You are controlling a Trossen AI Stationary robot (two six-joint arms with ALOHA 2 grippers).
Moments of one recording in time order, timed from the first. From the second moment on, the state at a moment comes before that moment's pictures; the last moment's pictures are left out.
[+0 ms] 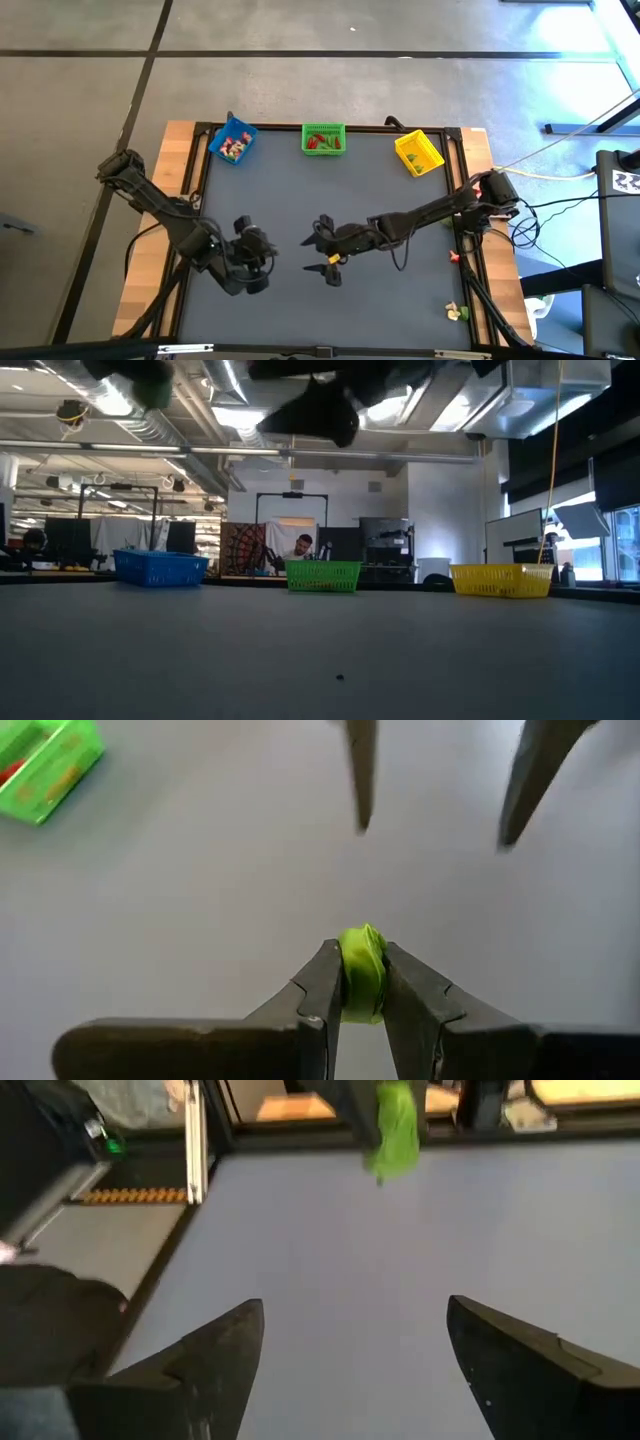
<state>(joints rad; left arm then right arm) -0.66 1.41 1.13 -0.81 -0.66 -0.88 0.29 1.82 1.20 0.18 0.07 0.17</state>
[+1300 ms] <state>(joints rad) -0.61 1.50 1.13 -0.40 -0.77 -0.60 0.29 1.84 1.20 0.35 0.05 0.12</state>
